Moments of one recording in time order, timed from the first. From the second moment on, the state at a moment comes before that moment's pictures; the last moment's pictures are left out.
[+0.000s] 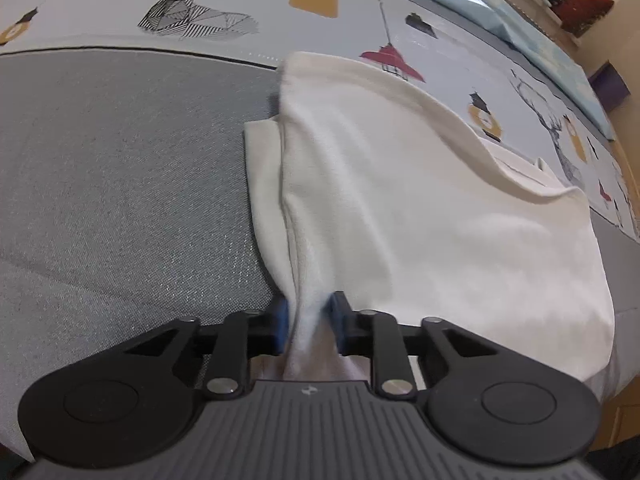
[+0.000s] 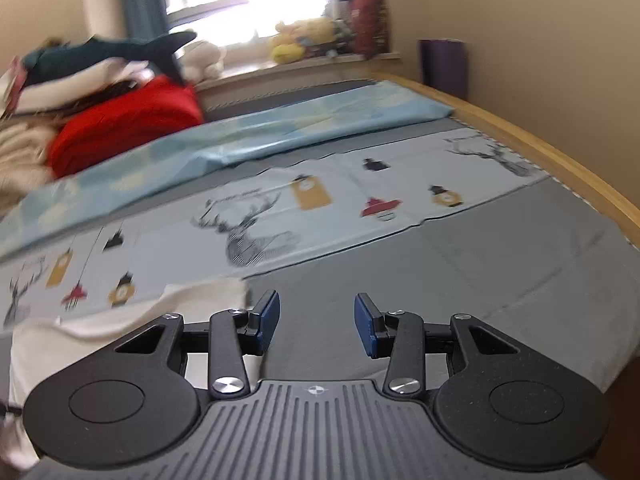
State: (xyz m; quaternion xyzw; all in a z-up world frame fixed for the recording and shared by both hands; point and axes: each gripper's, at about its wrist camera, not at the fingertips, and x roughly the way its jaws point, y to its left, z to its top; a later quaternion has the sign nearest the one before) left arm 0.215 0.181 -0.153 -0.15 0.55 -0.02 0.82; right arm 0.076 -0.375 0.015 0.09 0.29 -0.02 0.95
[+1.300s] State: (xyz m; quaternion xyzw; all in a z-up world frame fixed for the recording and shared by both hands) left arm 0.196 -0.056 -0.053 -0.11 0.46 -0.16 0.87; right arm 0.081 -0.334 0.011 0.15 0.28 0.03 0.95
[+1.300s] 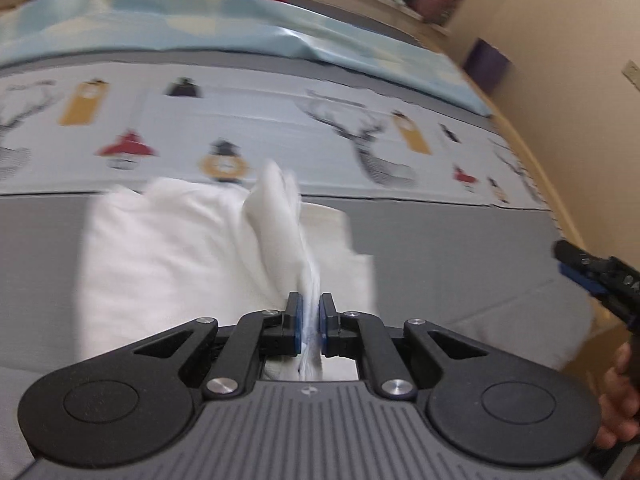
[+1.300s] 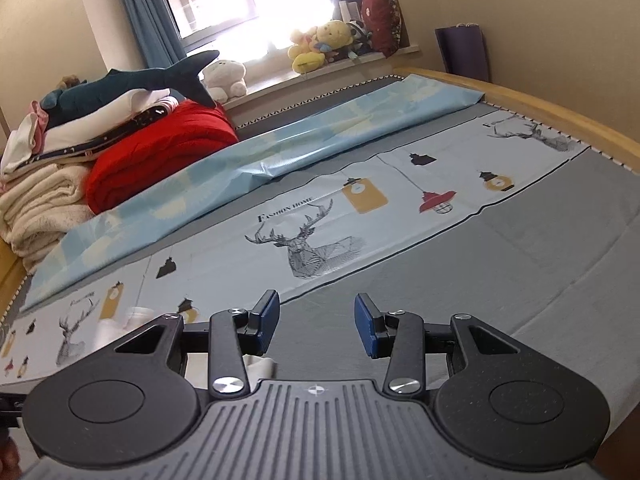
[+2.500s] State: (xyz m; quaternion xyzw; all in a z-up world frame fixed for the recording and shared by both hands) left arm 0.149 0.099 -0.062 -0.04 0.44 -0.06 0.89; right arm 0.106 -0.227 -0.018 0.15 0.38 0.15 0.90
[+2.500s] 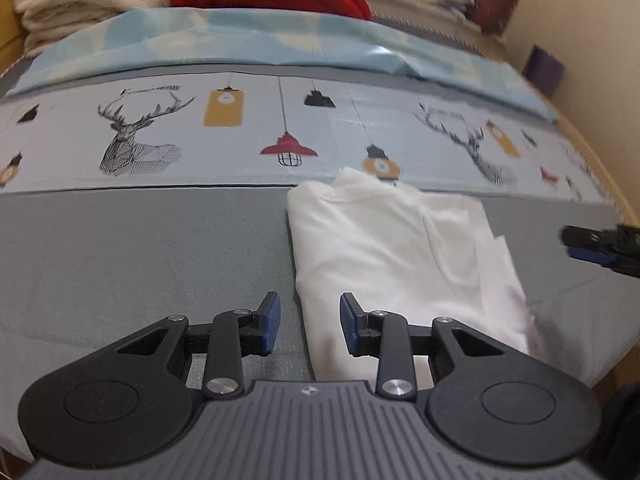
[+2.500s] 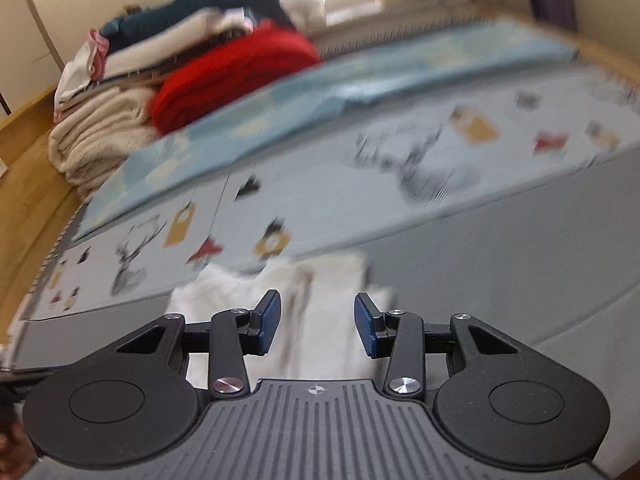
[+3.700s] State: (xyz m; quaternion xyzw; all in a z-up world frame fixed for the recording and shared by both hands) left arm 0.171 0.026 -0.081 -0.01 0.47 -0.12 0.87; right arm 0.129 -0.237 -0.056 0.12 0.47 0.12 0.86
